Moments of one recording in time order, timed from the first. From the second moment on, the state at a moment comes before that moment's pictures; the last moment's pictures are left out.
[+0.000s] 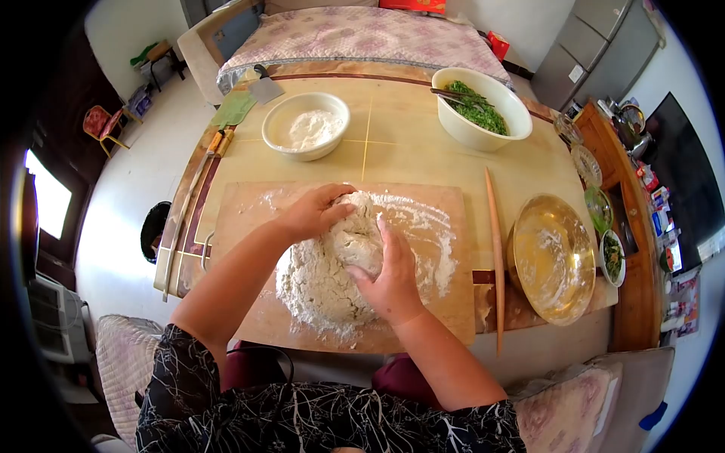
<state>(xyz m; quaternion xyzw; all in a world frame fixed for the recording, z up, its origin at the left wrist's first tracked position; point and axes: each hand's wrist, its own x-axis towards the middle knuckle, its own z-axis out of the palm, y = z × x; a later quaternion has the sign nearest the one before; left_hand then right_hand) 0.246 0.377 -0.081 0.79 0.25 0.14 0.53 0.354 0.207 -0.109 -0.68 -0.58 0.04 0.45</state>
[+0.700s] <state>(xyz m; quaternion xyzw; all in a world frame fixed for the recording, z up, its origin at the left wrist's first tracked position) 0.254 0.360 -0.127 0.94 0.25 0.14 0.20 0.386 0.239 -0.153 -0.73 -0.58 0.16 0.32</state>
